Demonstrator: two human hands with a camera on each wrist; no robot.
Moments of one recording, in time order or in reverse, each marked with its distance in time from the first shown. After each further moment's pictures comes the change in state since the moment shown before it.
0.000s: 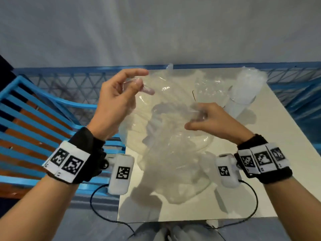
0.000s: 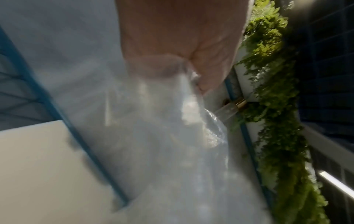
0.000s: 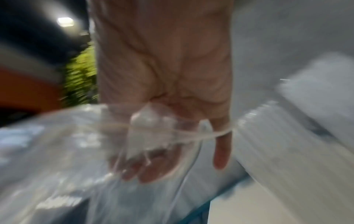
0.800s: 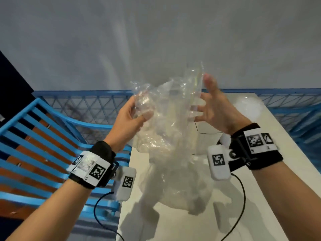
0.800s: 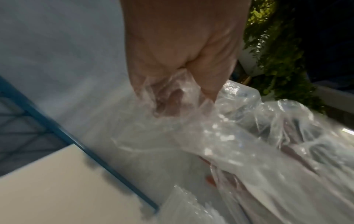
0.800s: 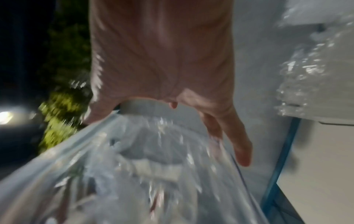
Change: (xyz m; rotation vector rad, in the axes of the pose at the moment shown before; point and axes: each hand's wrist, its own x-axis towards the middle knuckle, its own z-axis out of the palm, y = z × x) left_hand 0.020 -0.013 0.004 0.034 -0.011 -0.168; right_hand 0.051 -0.032 -0.049 0.784 -0.029 -0.066
